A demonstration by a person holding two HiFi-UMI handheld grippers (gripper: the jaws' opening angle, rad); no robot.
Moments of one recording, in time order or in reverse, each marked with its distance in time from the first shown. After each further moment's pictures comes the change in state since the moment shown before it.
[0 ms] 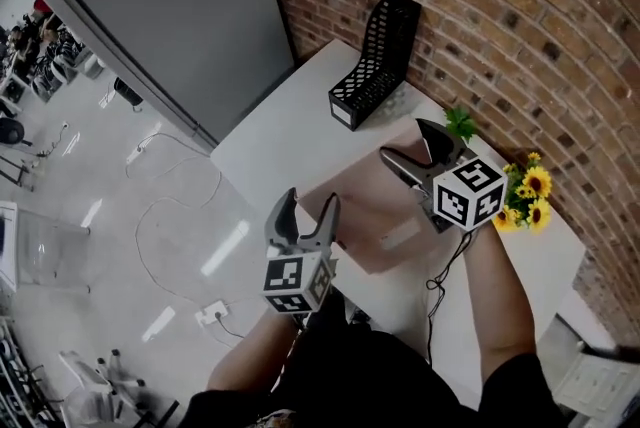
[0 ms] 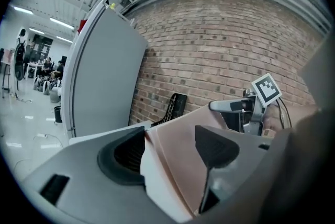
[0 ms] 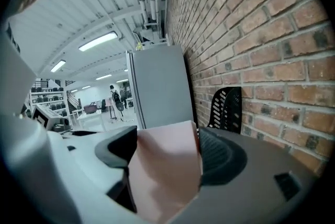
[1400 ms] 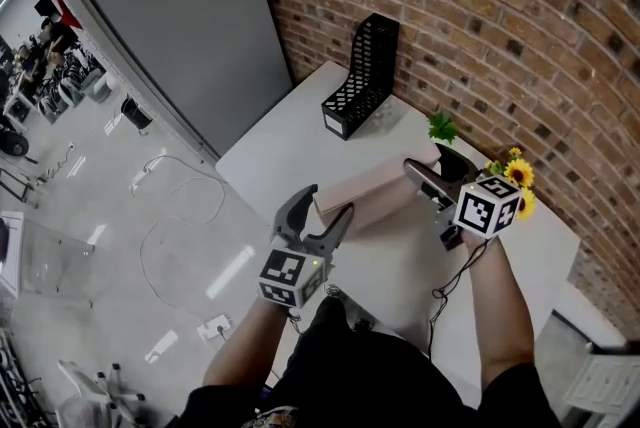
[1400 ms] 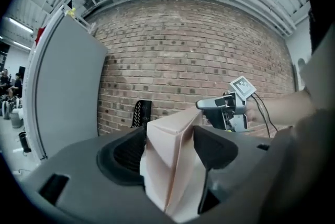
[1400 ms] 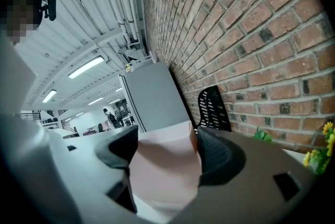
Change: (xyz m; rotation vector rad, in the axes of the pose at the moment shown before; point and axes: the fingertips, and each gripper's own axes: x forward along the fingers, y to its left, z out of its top) left arm -0.031 -0.076 0.020 0.233 -0.031 -0.362; right arm -0.094 -0.003 -0.003 0.252 -0.128 -0.041
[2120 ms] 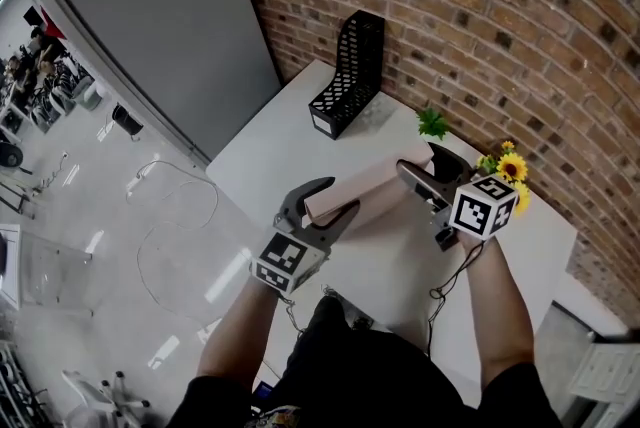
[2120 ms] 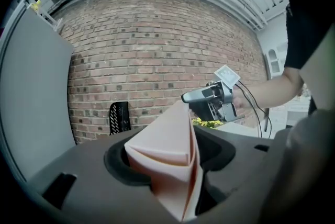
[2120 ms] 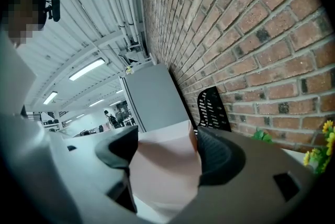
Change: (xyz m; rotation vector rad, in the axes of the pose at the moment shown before) left arm 0.033 -0.031 -0.001 0.181 0.034 -0.242; right arm -0.011 -0.002 -0.002 0.006 -0.022 0.013
